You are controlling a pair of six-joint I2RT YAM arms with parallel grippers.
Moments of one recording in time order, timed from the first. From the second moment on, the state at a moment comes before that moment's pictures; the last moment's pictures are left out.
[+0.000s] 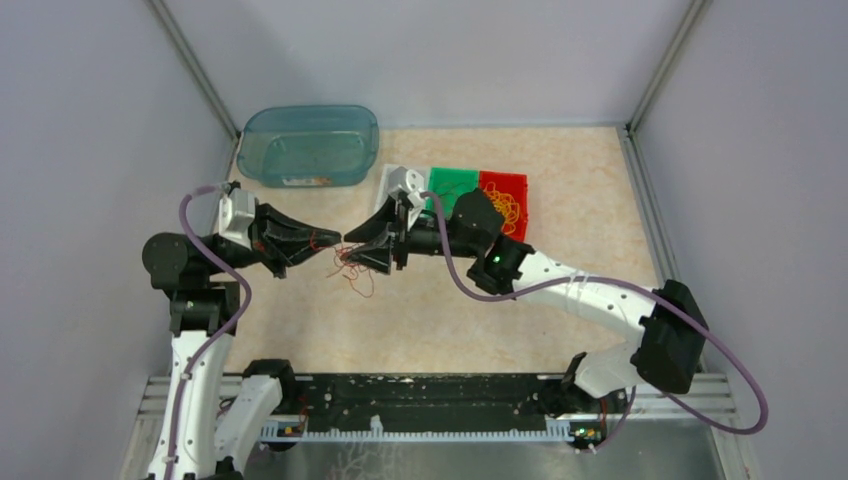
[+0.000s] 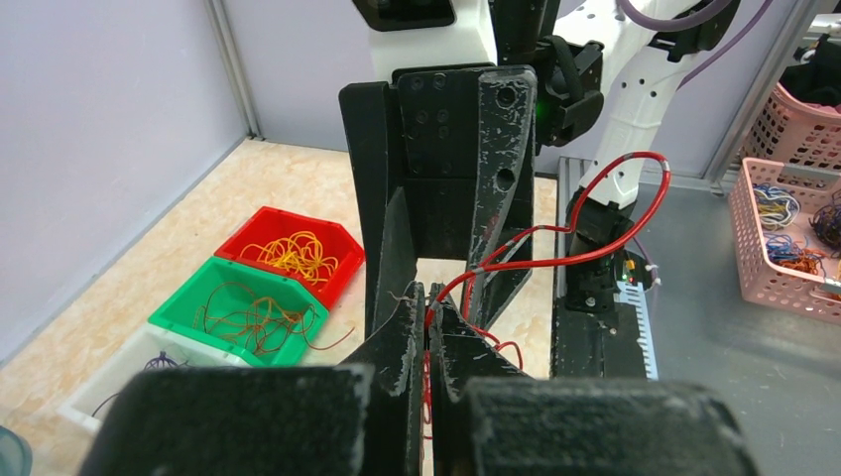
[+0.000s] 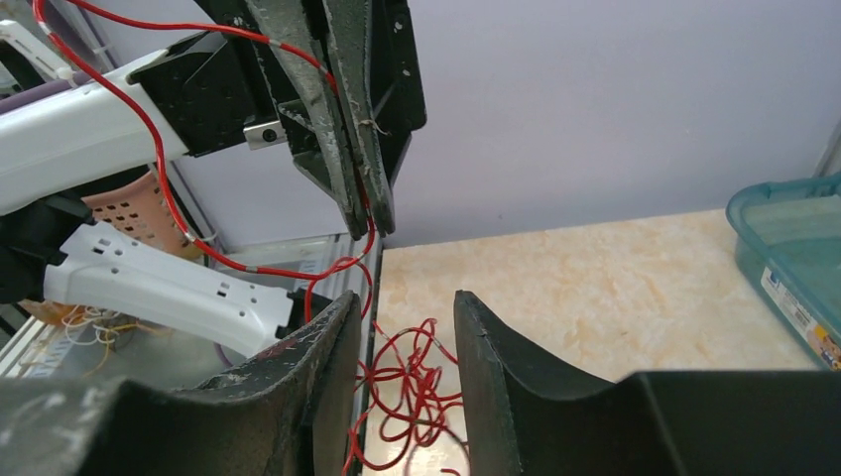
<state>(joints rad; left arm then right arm) -0.02 0.71 0.87 0.35 1.29 -0.48 1.00 1.37 1.10 0.48 -0.55 0.22</state>
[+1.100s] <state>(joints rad) -0.02 0.70 0.87 0.34 1.29 -0.45 1.03 1.35 1.04 0.52 -0.50 0.24</state>
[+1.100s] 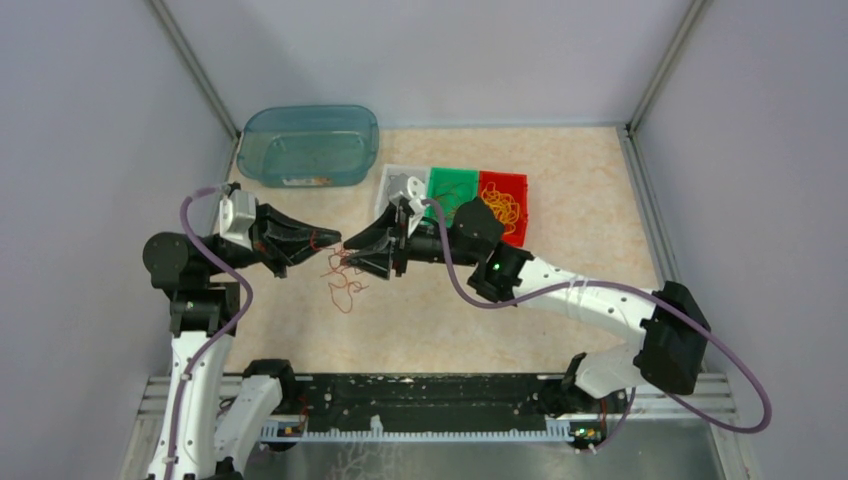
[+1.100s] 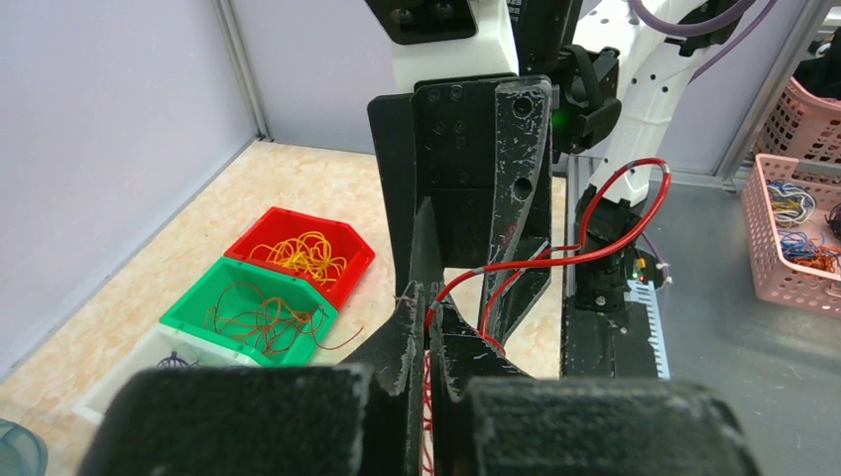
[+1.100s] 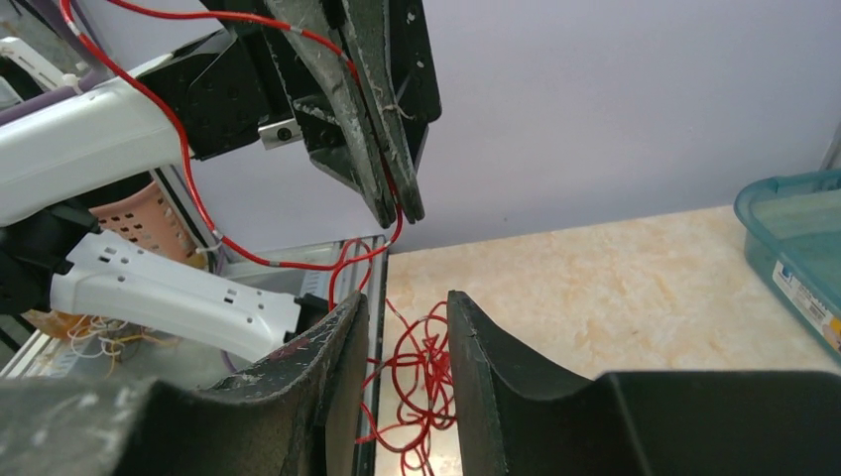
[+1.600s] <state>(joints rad) -0.02 0.70 0.87 0.30 1.28 -0.40 1.03 1.37 1.05 0.53 -0.49 0.25</state>
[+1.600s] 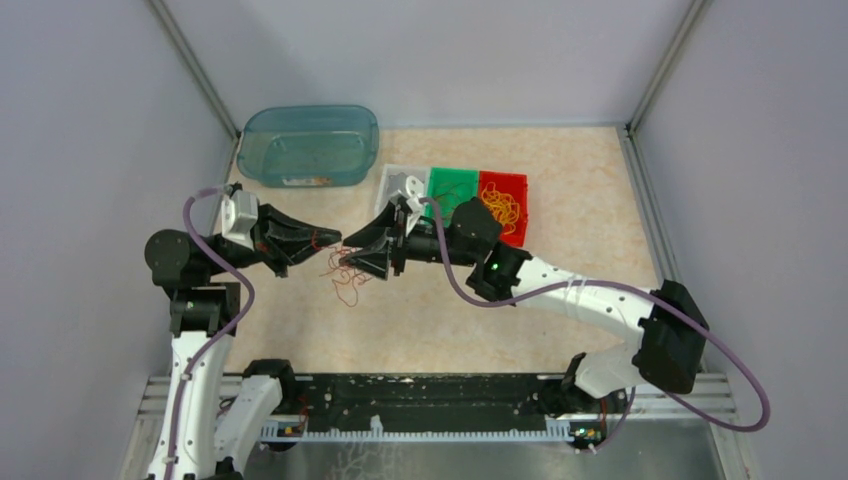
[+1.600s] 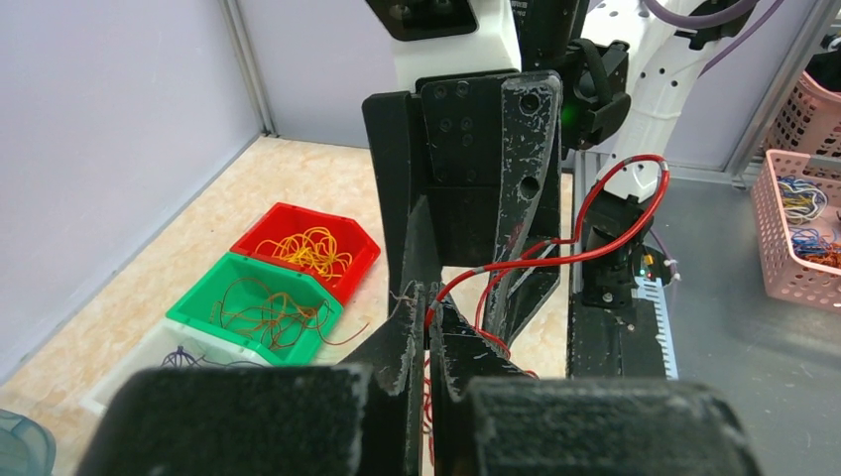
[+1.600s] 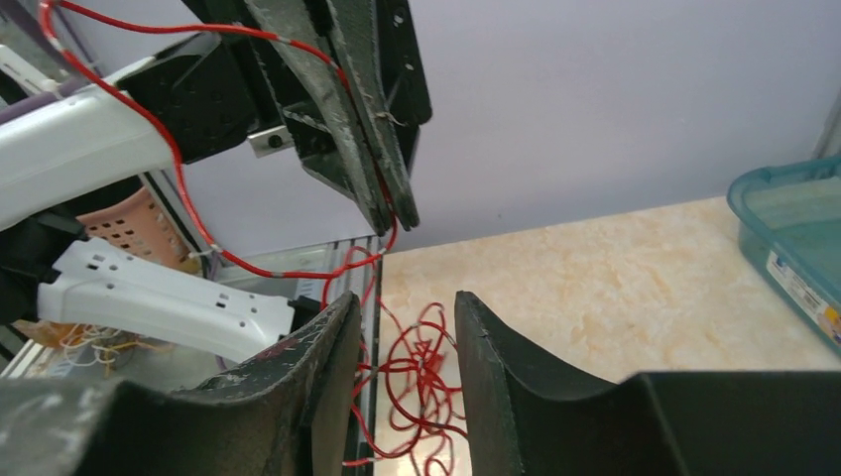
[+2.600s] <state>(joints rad) -0.02 0.70 0.87 0.30 1.28 -0.40 1.05 1.31 1.02 0.46 -0.46 0.23</state>
